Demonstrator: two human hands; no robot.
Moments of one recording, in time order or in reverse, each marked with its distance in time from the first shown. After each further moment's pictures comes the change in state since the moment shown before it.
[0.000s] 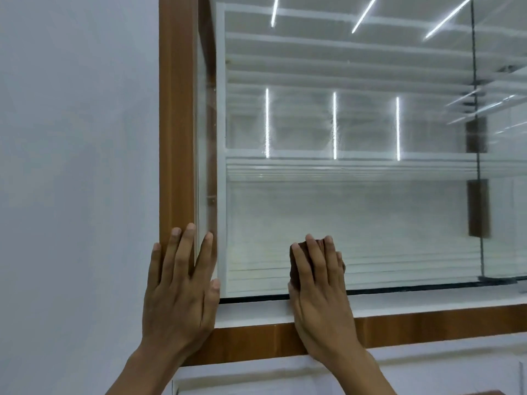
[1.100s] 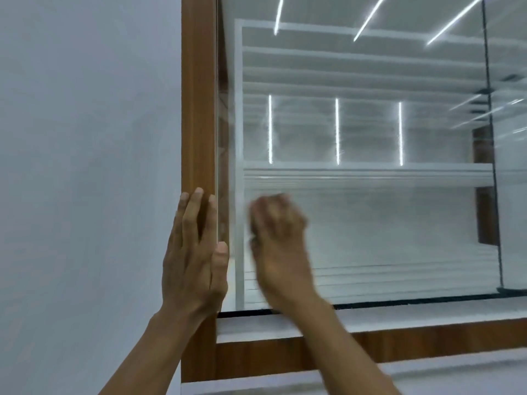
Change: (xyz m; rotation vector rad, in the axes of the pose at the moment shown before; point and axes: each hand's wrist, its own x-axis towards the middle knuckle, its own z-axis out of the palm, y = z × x) left_hand 0.057 -0.012 -0.013 -0.330 0.212 -0.050; right_hand 0.101 -0.077 0.004 0.135 0.047 -0.053
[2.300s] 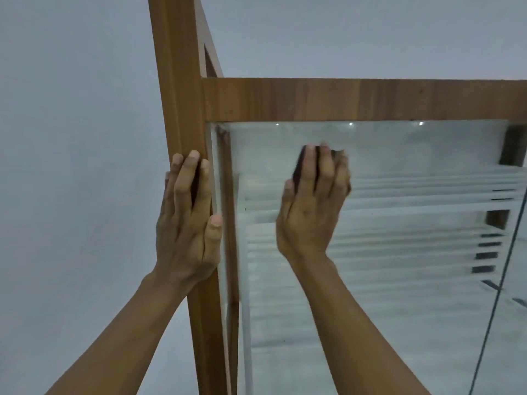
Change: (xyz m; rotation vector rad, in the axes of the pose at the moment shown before) left_hand 0.424 -0.018 -0.053 -0.050 -0.058 0.069; right_hand 0.415 0.065 -0.097 -0.056 0.268 0.363
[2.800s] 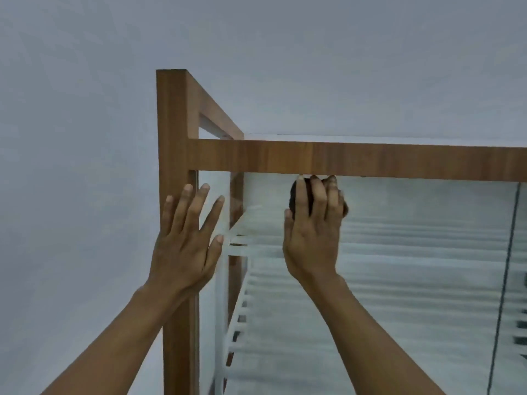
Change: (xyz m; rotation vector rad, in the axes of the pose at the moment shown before) left_hand 0.019 0.042 -0.009 0.535 -0.226 0.001; right_hand 0.045 0.063 -0.026 0.087 -0.100 -0.224
